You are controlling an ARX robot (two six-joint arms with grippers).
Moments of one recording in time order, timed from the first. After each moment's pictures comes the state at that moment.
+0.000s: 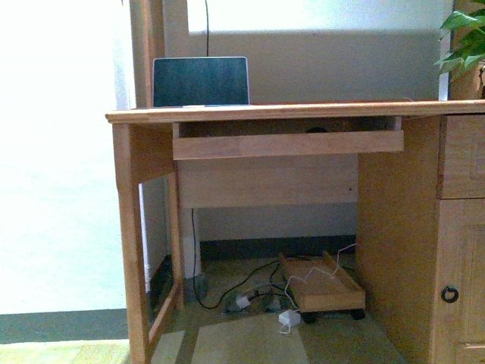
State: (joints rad) left arm 0.00 0.00 0.01 0.00 0.00 -0.01; right arm 0.00 0.00 0.02 0.00 0.00 0.00
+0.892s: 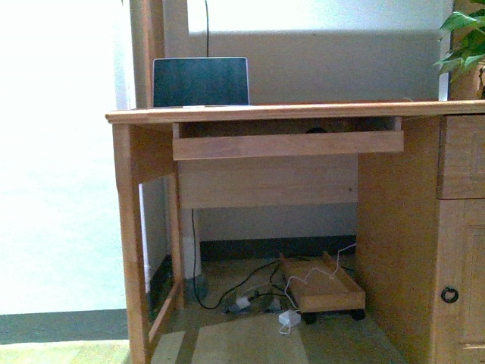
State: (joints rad) left arm 0.00 0.00 0.01 0.00 0.00 -0.01; right arm 0.00 0.00 0.02 0.00 0.00 0.00
